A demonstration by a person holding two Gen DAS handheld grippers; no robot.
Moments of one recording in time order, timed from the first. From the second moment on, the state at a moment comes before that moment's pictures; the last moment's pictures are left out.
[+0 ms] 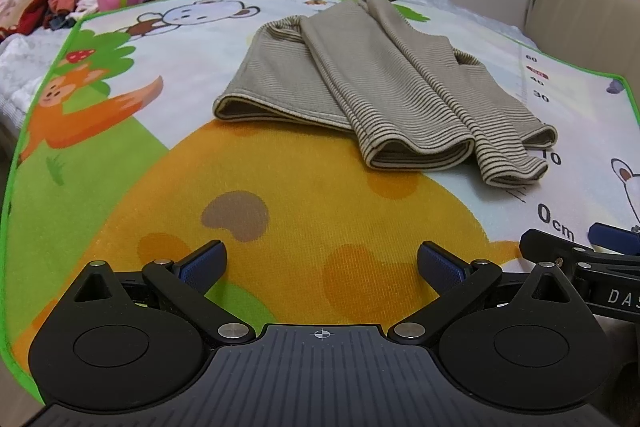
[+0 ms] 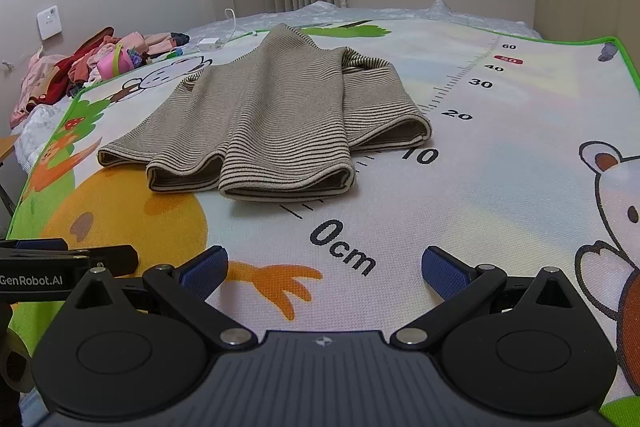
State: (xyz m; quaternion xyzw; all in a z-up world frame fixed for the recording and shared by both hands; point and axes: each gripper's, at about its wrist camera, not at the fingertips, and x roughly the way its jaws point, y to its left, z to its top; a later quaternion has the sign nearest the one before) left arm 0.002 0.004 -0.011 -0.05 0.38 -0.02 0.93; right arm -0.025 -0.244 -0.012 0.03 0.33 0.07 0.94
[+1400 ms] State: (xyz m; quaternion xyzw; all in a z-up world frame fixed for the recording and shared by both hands) left arm 0.097 0.036 0.049 0.09 0.18 0.04 0.98; right arm 0.080 -0.279 0.050 0.03 0.18 0.00 0.98
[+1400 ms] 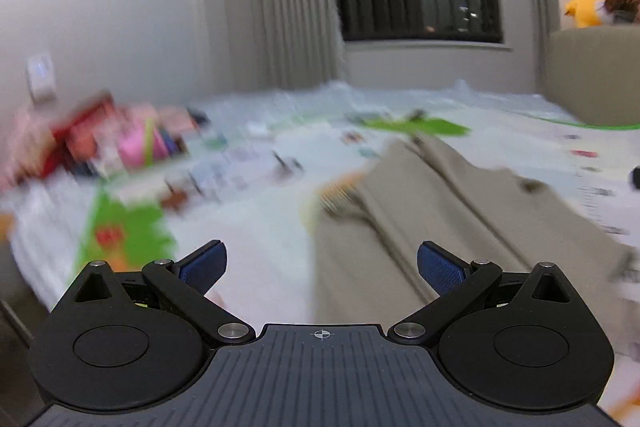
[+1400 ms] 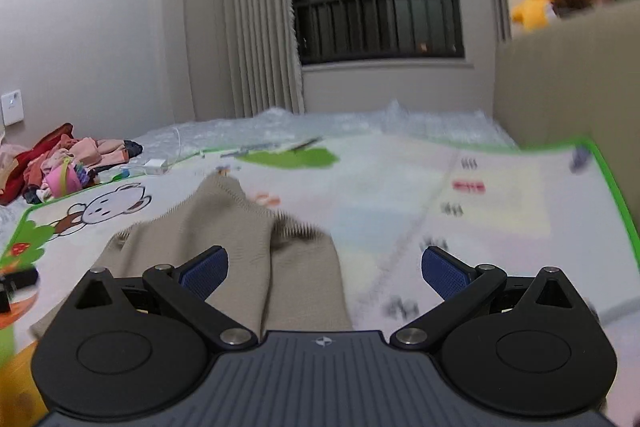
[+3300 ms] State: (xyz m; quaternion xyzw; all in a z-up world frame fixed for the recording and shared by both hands) left arm 0.116 0.037 -0.022 -0.01 0.33 -0.07 0.94; right arm 0.112 -0.300 -0.017 0.02 0.38 0.09 0.92
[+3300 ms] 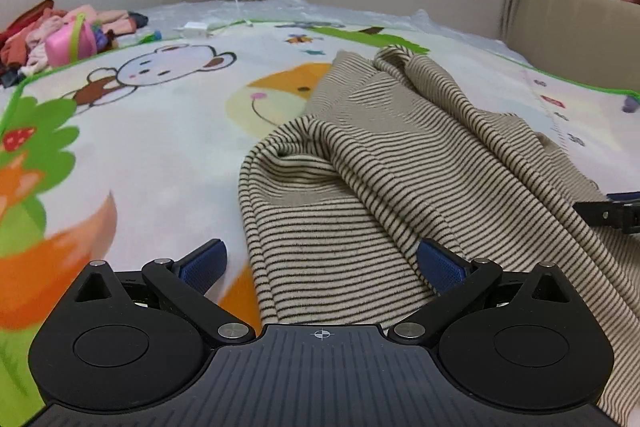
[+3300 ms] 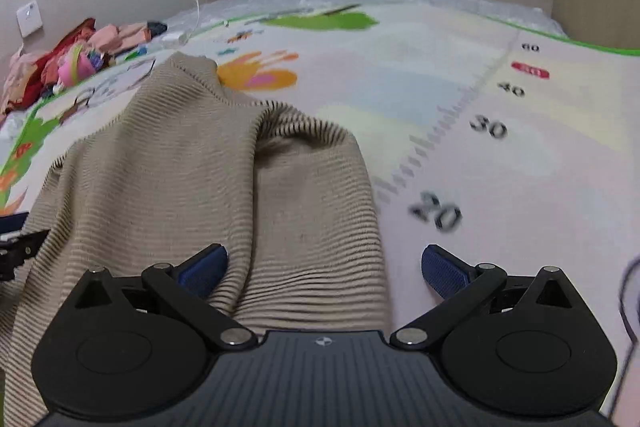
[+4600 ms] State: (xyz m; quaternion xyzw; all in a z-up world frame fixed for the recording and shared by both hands) left arm 0.154 0.099 0.066 -0.32 0.25 -0.18 0.90; right arm 0.063 -0.284 0.021 -0.03 0.31 0.14 0.94
